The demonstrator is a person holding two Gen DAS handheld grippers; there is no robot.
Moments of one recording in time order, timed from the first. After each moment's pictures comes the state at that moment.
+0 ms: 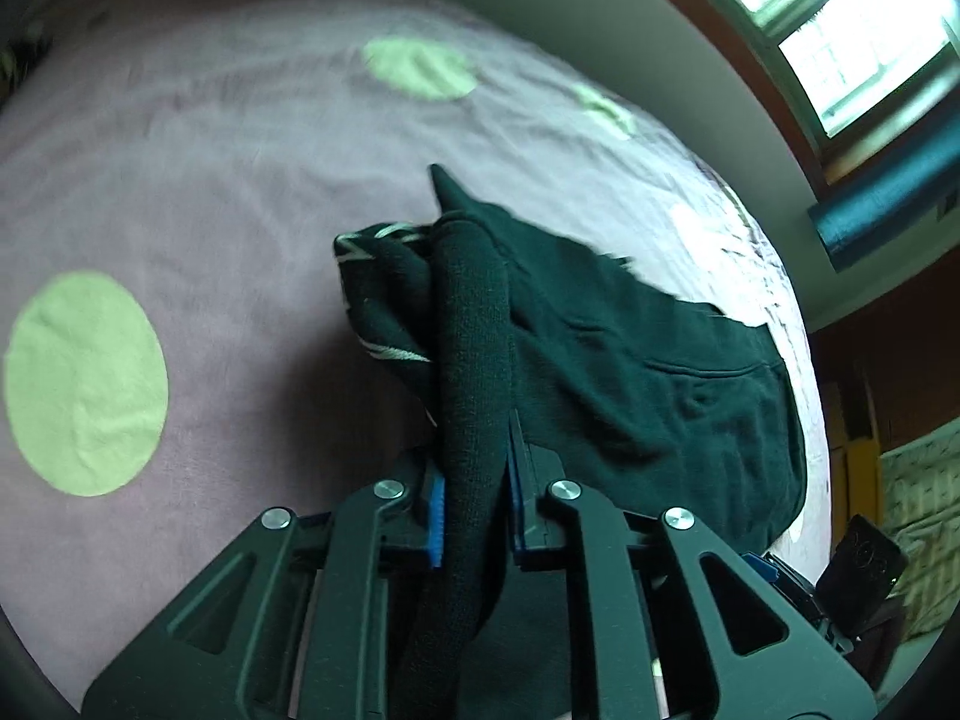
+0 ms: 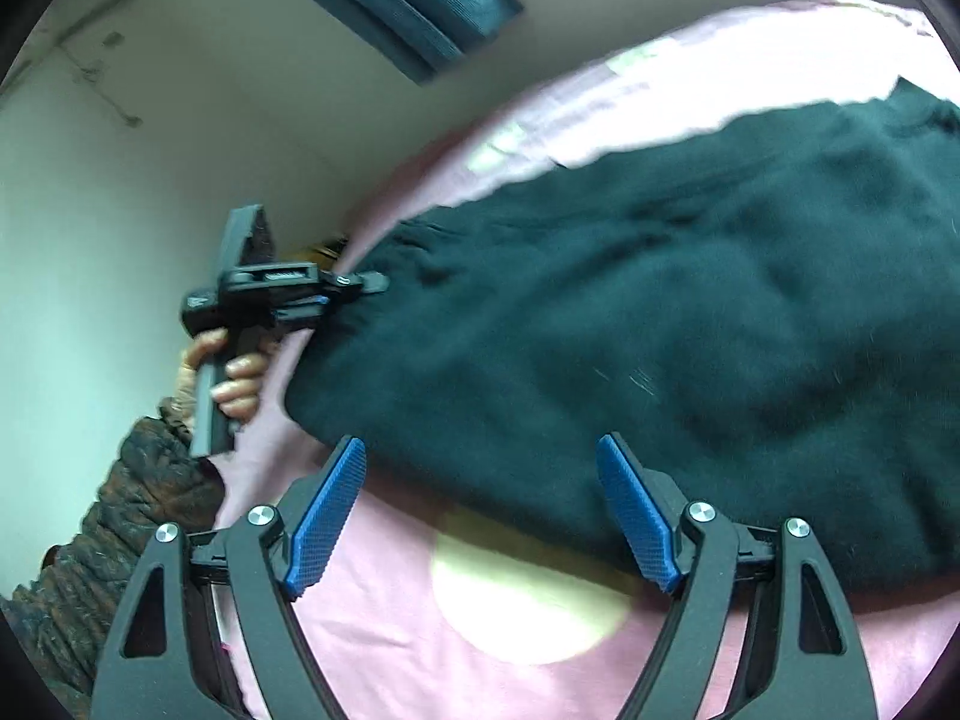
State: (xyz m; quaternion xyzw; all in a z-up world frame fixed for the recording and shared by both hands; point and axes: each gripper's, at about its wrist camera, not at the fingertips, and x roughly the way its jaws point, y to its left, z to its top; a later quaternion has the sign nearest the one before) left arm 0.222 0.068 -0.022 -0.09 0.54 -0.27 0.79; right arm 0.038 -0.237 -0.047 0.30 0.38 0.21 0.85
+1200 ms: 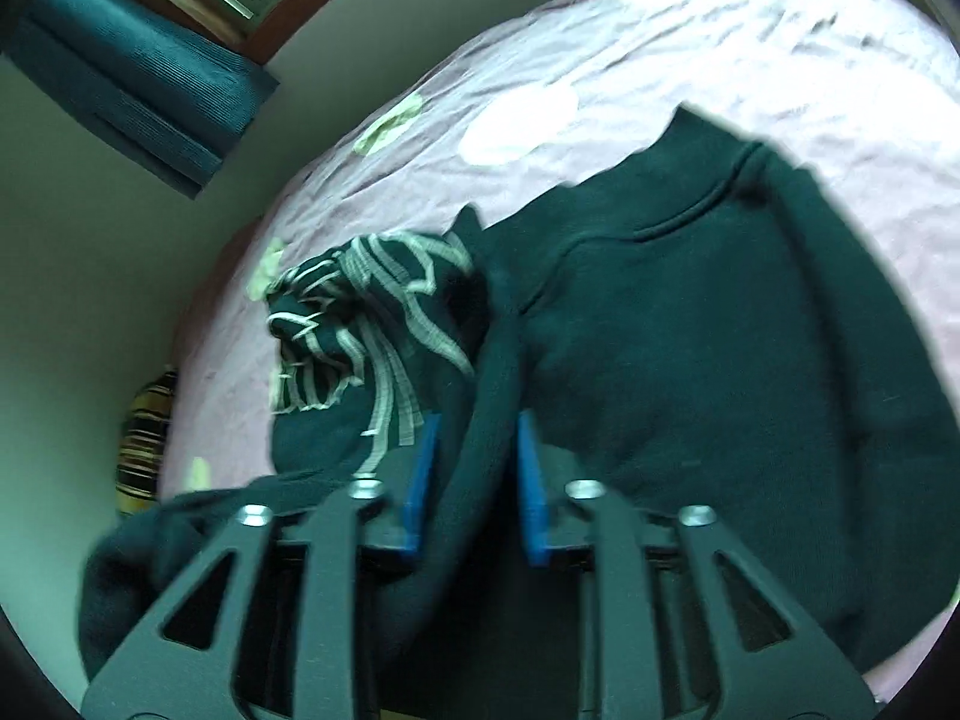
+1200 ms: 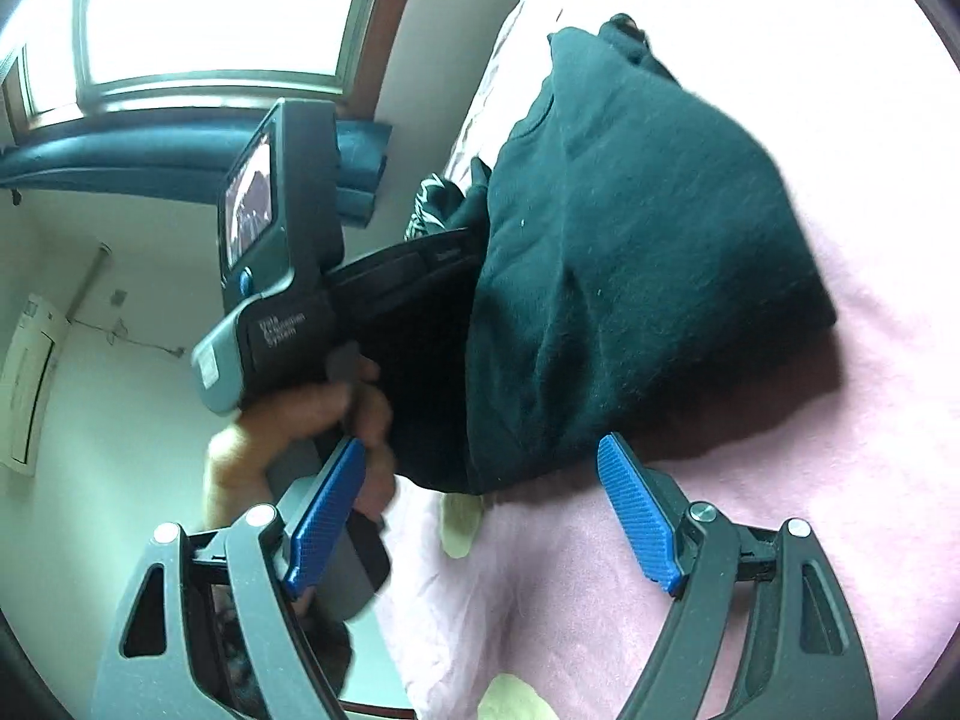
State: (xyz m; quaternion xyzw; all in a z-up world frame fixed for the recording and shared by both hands) left arm 0.052 -0.357 -0.045 0.34 0.42 -0.04 0.84; right arm -0.085 -0.414 -0.112 0.57 0.33 0.17 0.74
